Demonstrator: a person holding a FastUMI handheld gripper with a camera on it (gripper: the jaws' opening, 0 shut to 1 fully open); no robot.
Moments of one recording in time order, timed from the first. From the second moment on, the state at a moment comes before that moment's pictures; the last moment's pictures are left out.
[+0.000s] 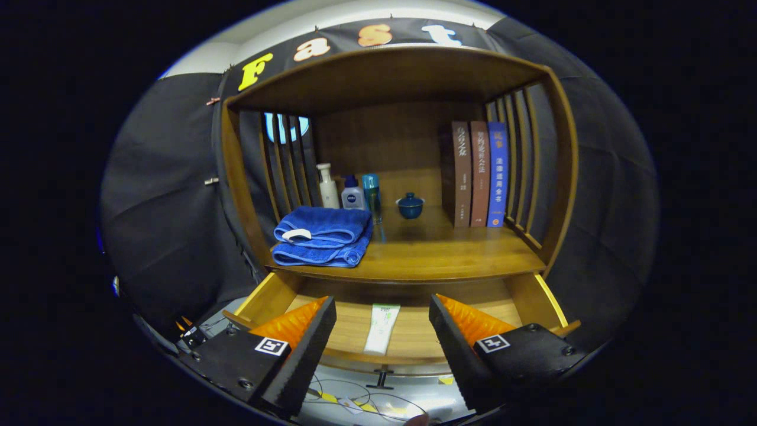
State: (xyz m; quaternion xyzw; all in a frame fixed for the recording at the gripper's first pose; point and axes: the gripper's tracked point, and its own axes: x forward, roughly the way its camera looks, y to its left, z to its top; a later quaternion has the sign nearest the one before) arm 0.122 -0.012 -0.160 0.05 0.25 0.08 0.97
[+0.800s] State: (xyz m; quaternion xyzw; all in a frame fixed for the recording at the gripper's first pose) arm 0.183 0.003 -0.332 -0.03 0.54 0.06 0.84
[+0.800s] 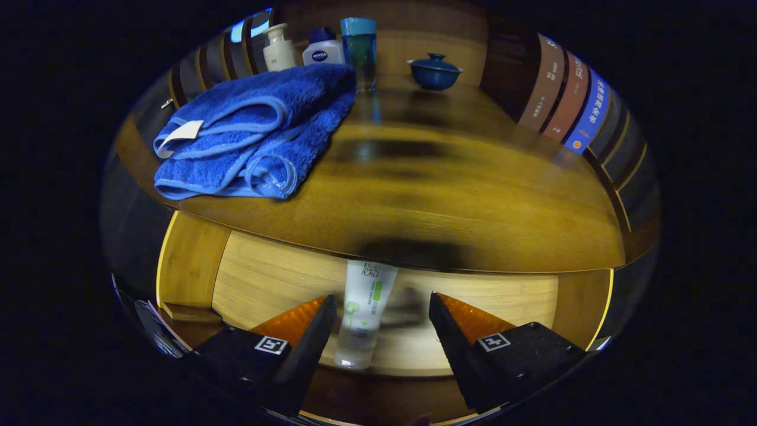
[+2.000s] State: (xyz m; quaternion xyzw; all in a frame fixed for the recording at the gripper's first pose) arm 0.154 0.014 -0.301 0.07 0.62 0.09 0.78
